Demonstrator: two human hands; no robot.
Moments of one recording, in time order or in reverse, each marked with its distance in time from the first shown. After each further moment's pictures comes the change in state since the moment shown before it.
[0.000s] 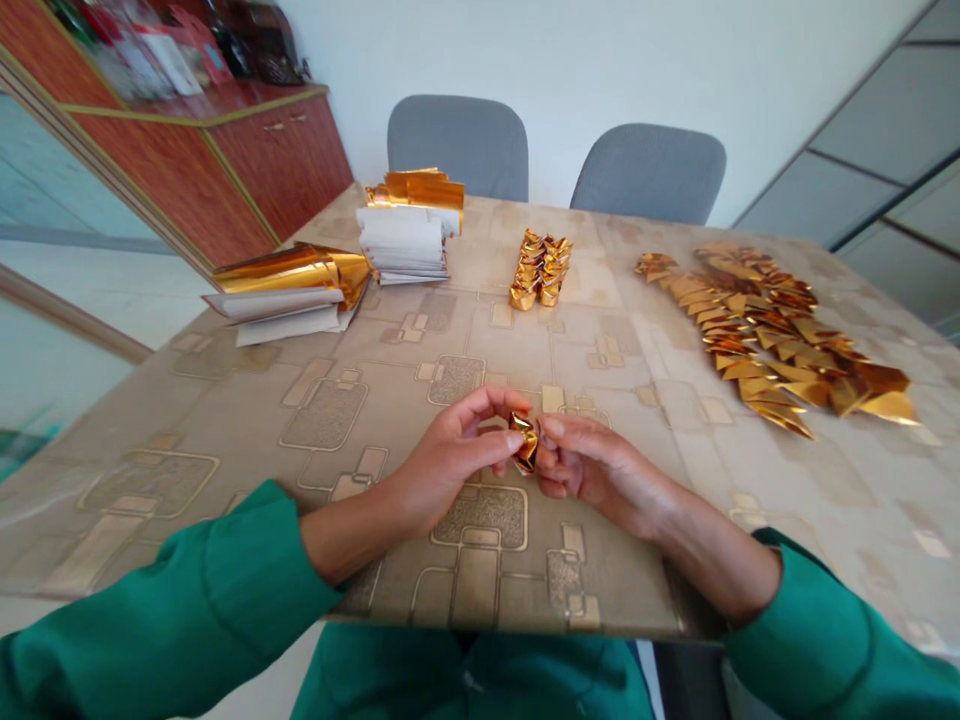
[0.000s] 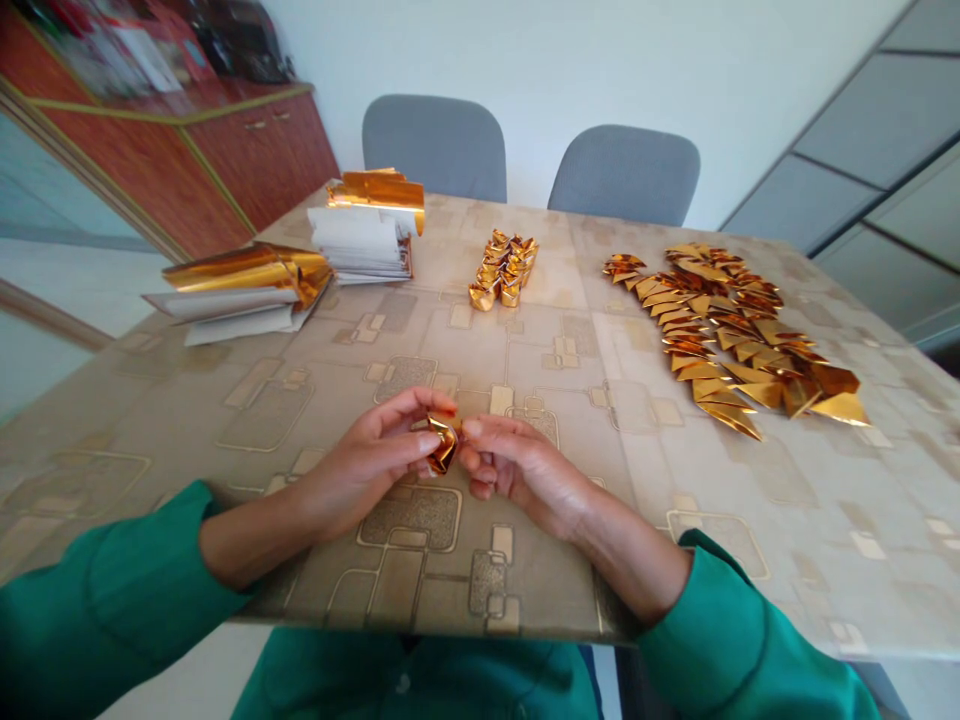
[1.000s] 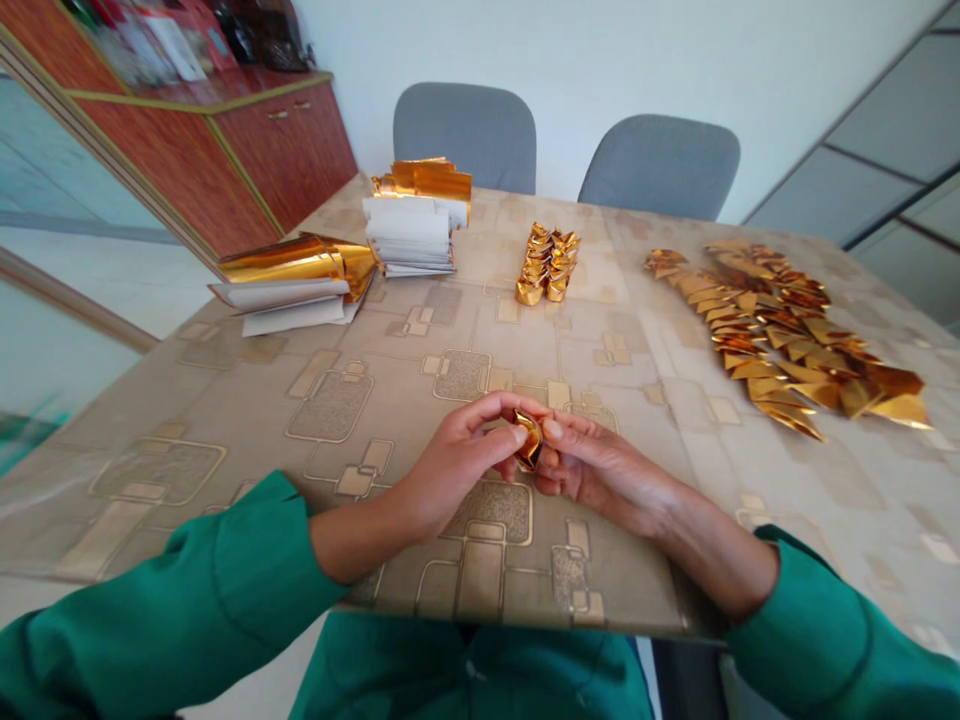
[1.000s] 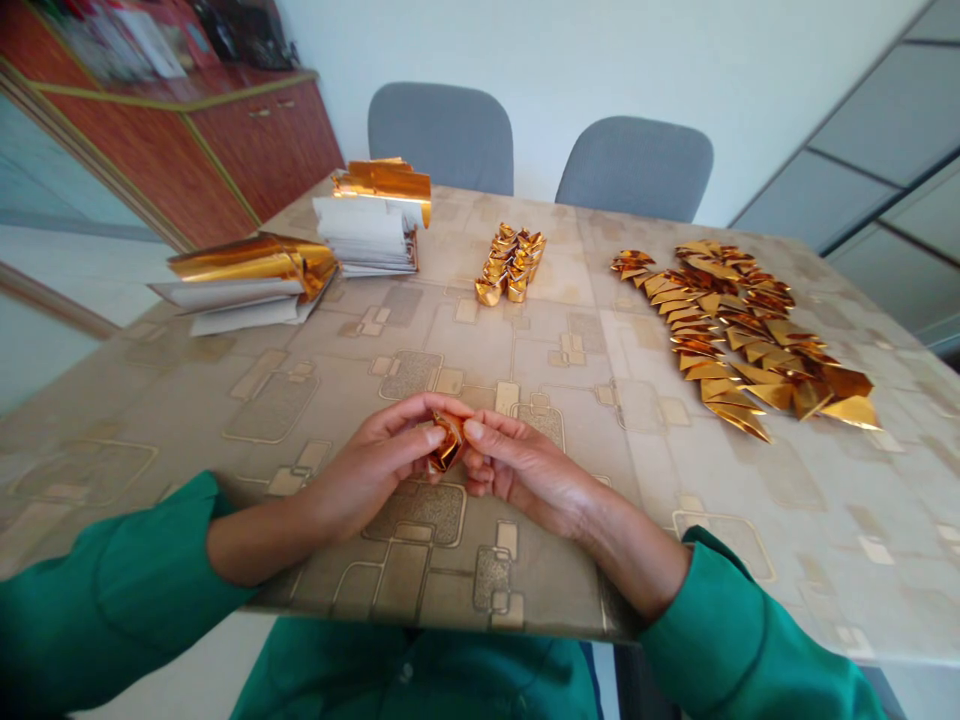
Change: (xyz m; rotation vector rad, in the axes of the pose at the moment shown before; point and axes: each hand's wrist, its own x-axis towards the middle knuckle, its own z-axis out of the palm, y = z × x) left_hand -0.004 -0.003 0.005 0.098 0.008 0.036; right_hand 0.004 0.008 -0.003 0.044 -0.021 0.055
